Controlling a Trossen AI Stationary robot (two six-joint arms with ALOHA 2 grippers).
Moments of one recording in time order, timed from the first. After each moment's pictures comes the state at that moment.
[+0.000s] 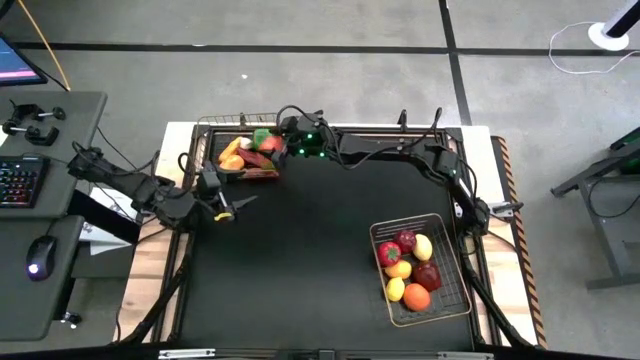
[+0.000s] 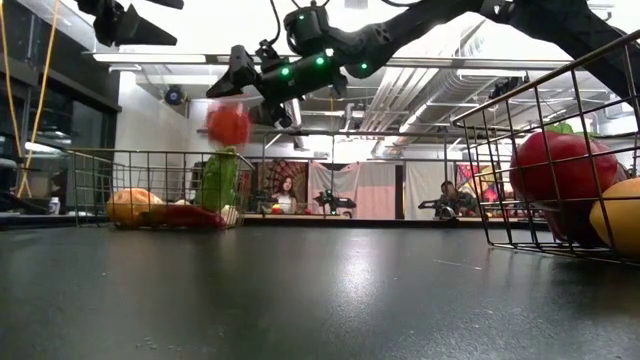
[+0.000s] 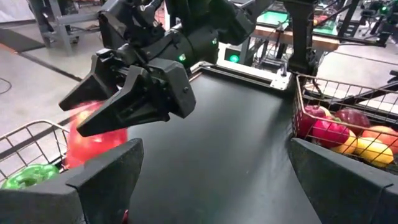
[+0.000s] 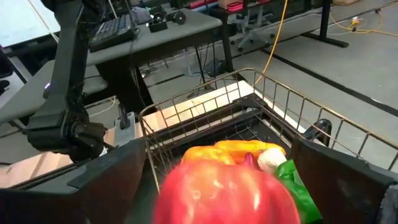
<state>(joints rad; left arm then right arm) -0.44 0.65 0.67 -0.40 -0.89 -0.39 -0.30 2.23 1.84 0.17 -0.06 0.20</state>
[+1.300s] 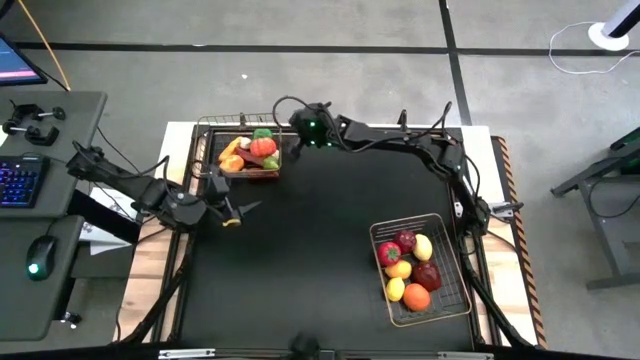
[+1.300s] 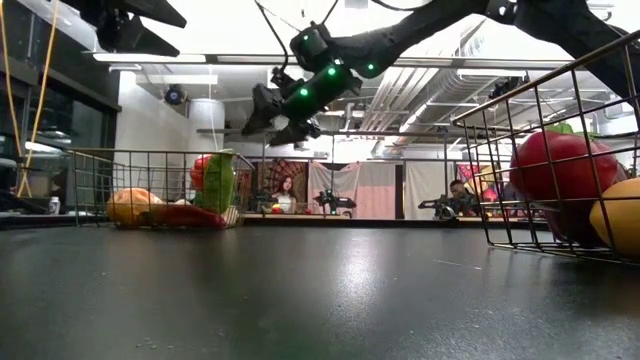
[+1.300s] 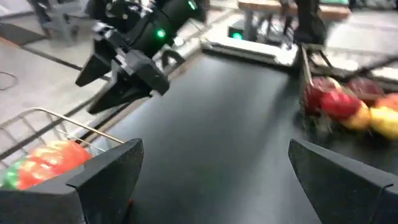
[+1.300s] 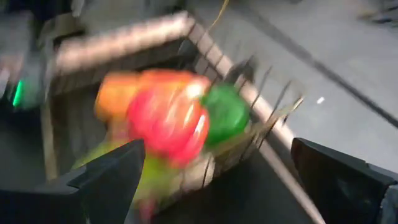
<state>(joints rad) -0.43 0.73 0.67 -0.45 -0.87 -0.41 -0.37 2.19 1.84 -0.11 0.04 0.07</state>
